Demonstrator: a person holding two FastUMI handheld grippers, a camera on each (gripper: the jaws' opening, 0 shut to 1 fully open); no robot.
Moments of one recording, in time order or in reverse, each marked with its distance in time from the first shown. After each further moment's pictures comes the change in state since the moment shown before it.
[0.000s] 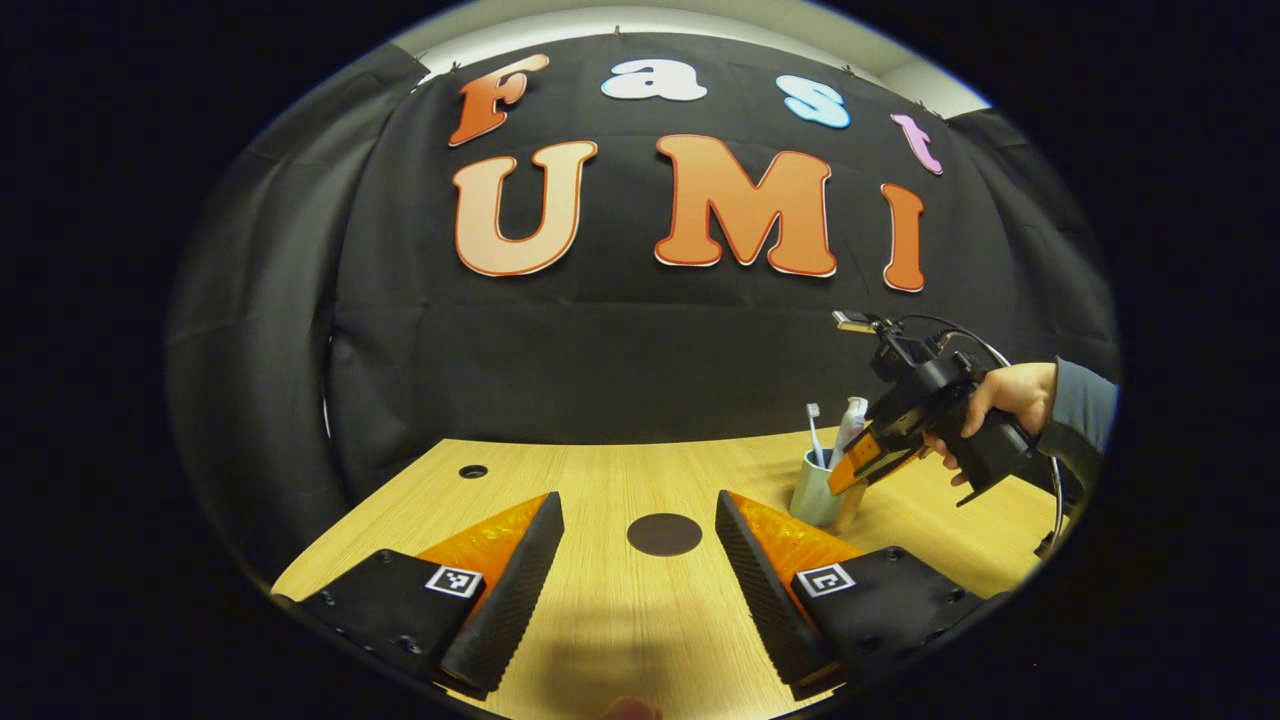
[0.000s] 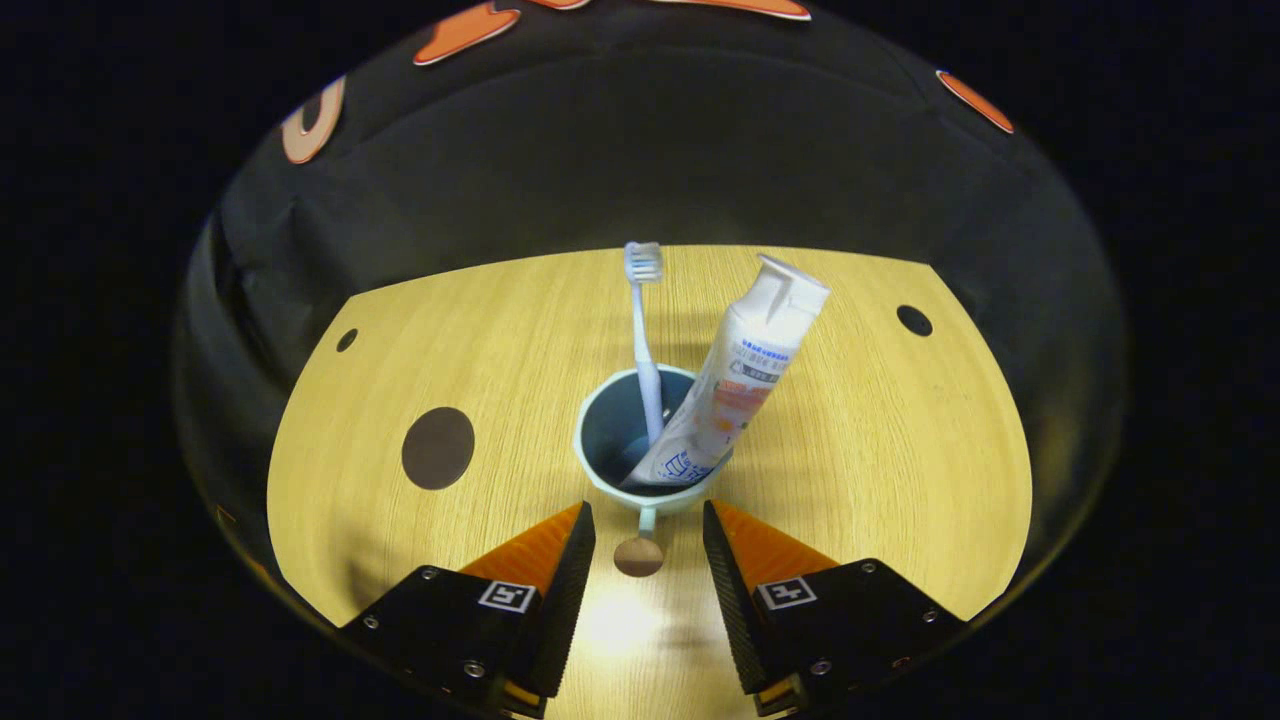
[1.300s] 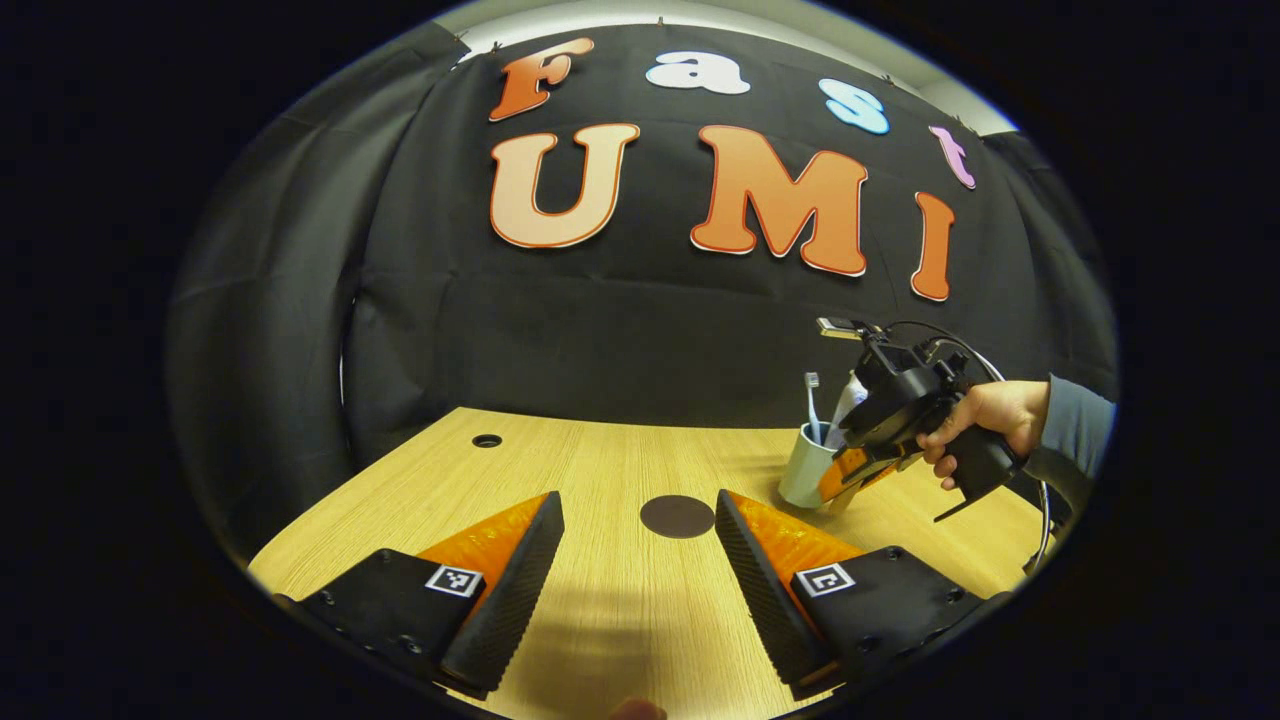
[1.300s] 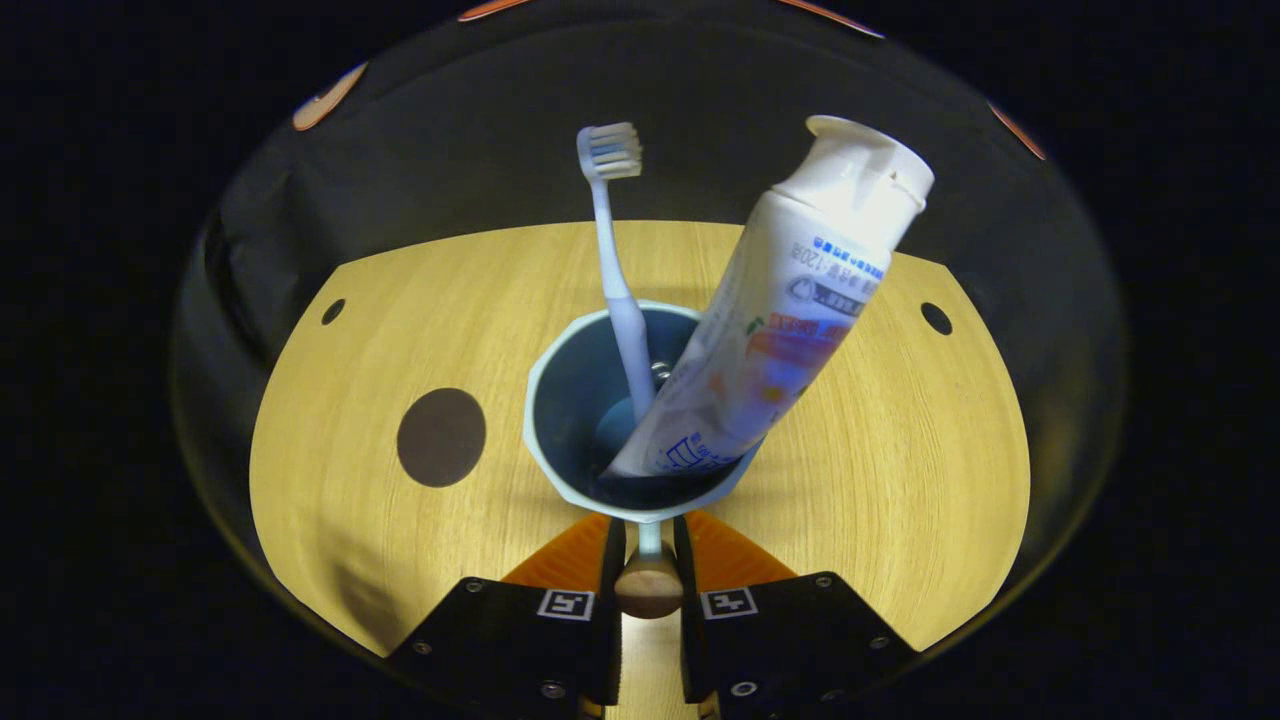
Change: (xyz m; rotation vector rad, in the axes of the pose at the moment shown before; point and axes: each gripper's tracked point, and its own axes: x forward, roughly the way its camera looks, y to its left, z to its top) left arm -0.012 0.015 -0.019 -0.078 0.030 0.041; right arm 0.026 0.004 -0.010 -0.109 0.012 0.013
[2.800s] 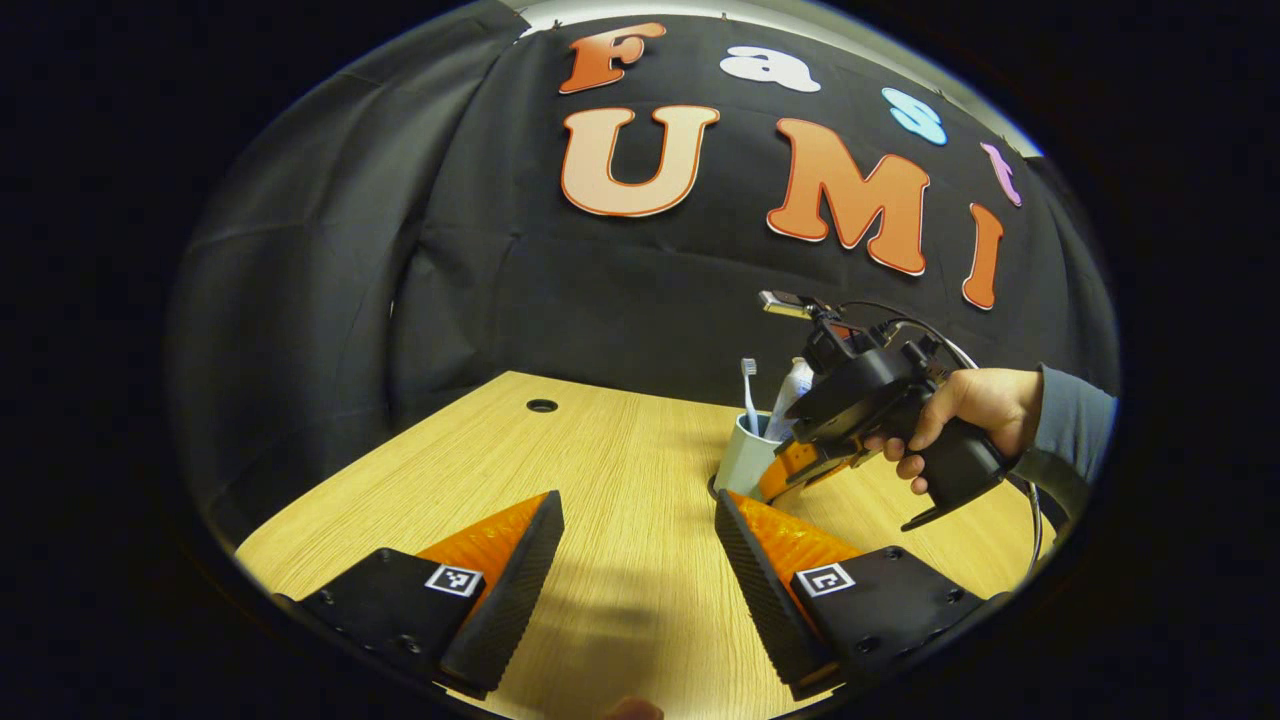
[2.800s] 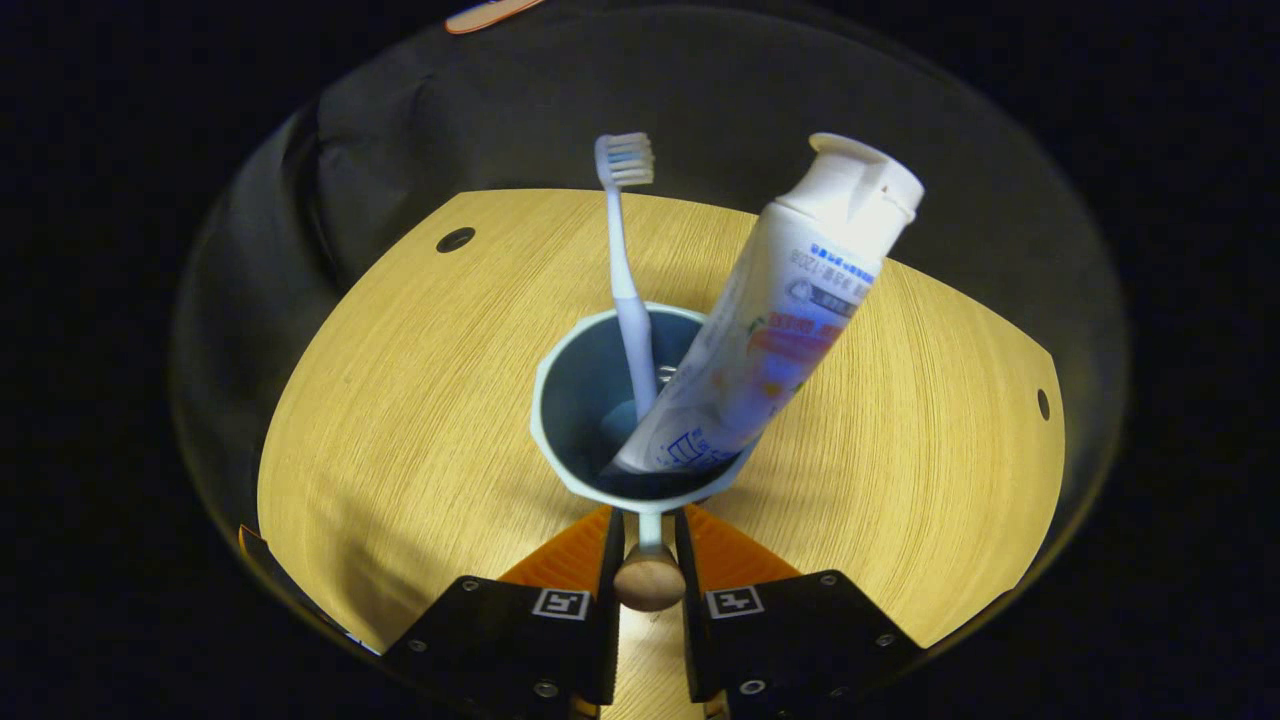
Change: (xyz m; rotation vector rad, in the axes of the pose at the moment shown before) left arm 0.002 0.075 -0.047 -0.097 0.059 0.087; right arm -0.015 0.005 0.020 -0.221 -0.004 0.143
